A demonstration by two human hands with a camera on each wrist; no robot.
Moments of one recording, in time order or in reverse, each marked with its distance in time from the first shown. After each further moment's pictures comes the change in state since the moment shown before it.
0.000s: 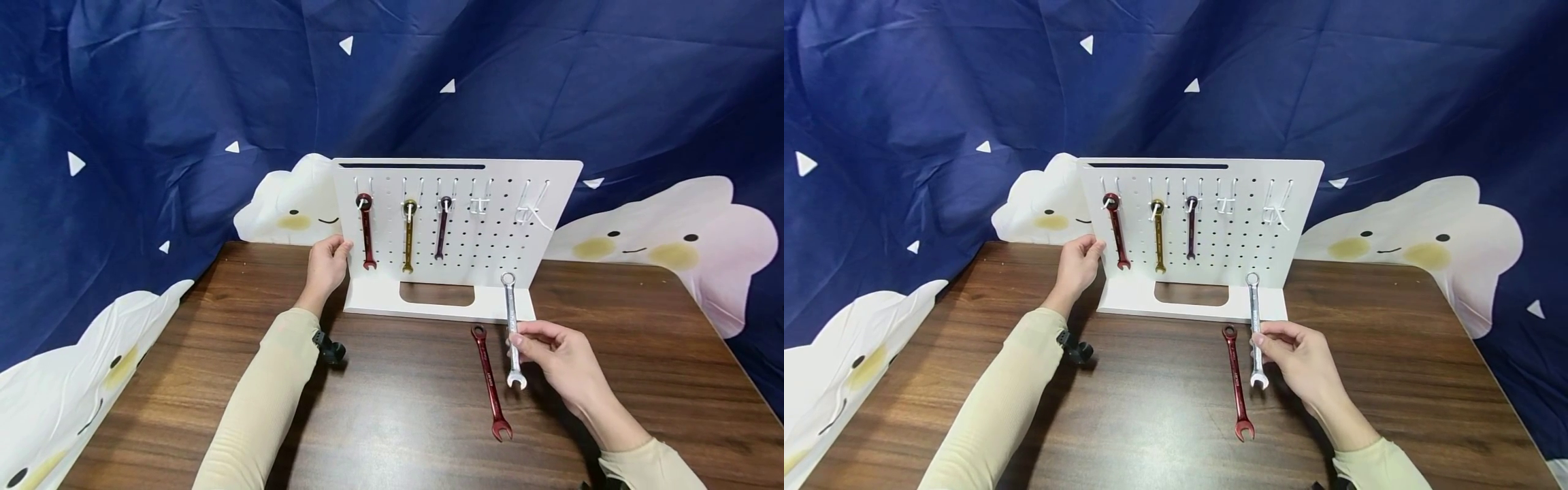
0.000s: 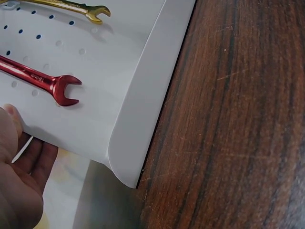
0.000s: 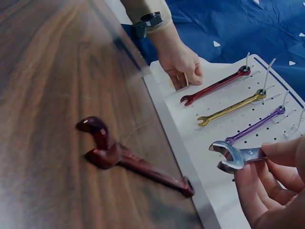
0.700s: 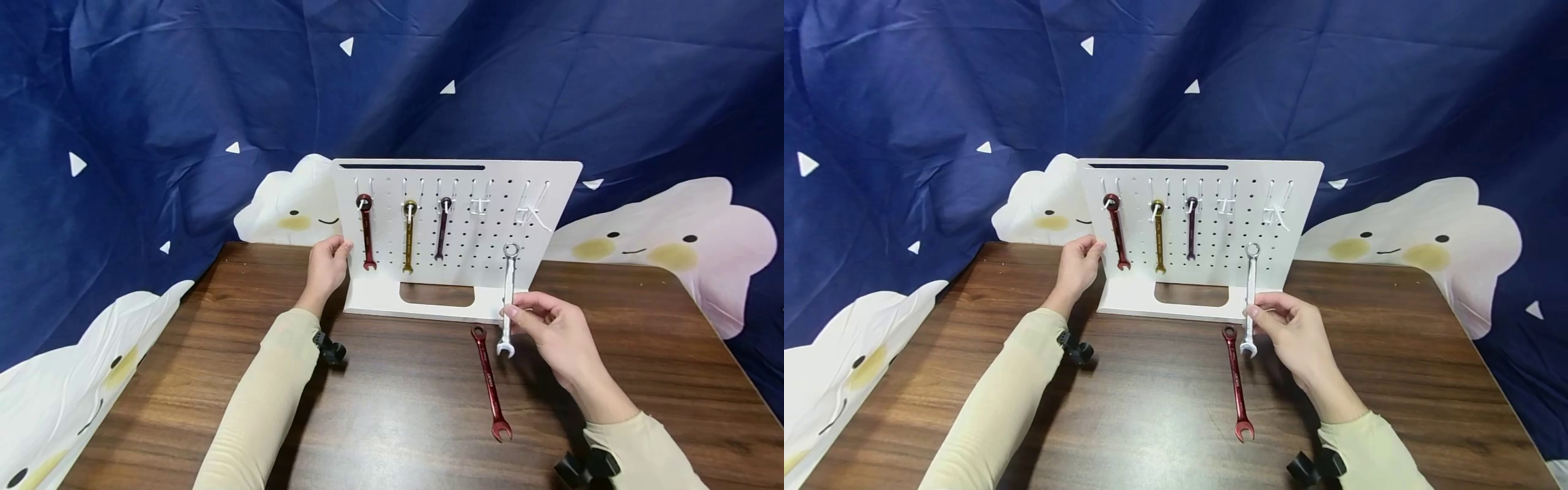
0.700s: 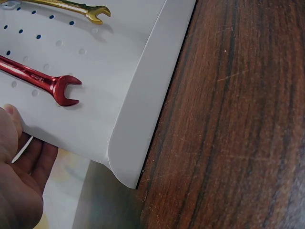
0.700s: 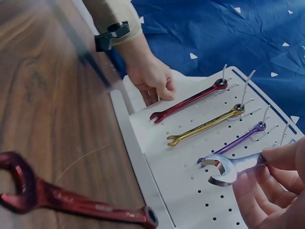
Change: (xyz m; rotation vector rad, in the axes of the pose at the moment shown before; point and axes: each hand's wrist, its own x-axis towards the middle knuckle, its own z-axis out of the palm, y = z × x) left_hand -0.001 0.001 0.000 -0.009 0.002 0.011; right_hand 0.021 -0.032 0.011 0.035 0.043 -0.100
